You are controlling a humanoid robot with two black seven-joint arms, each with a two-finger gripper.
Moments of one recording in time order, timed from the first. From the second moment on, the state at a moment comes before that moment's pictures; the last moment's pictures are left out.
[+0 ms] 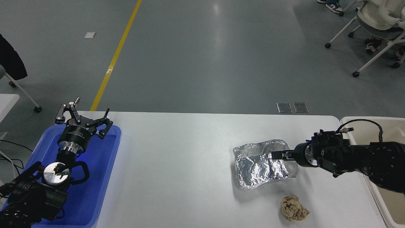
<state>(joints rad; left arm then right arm) -0.56 0.26 -1.03 -0.40 -0.30 -0.69 -0.10 1.06 -0.16 -1.16 0.52 -0.35 0.09 0.32</state>
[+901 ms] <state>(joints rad) -0.56 0.26 -1.03 -0.40 -0.30 -0.69 -0.10 1.21 -0.22 -1.19 0.69 -0.45 0.12 0.32</state>
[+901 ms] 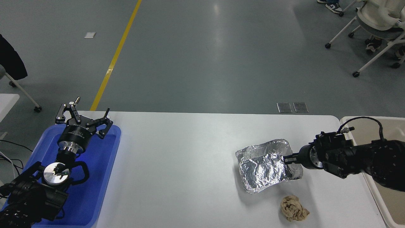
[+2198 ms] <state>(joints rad) -0.56 0.26 -1.03 -0.40 -0.30 -0.69 -0.10 2.07 -0.47 -1.19 1.00 -0.43 0.73 0.32</state>
